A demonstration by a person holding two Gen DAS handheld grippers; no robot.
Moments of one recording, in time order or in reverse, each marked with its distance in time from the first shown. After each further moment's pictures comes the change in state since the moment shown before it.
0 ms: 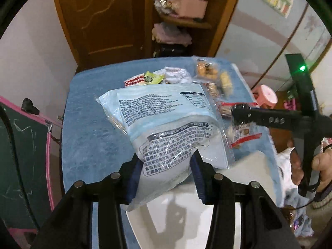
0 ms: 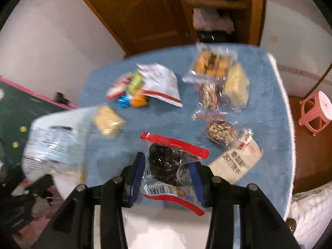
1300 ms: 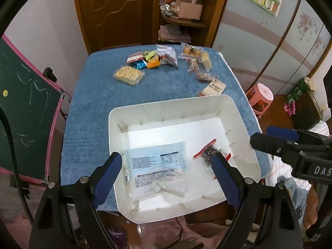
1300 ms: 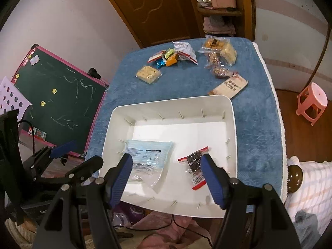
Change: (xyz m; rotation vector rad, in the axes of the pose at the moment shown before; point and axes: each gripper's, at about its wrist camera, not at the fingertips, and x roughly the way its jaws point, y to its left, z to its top) left arm -0.079 -0.071 -0.161 -0.069 -0.057 0.066; right arm -0.142 0.035 -0.207 -0.056 -0.049 0.031
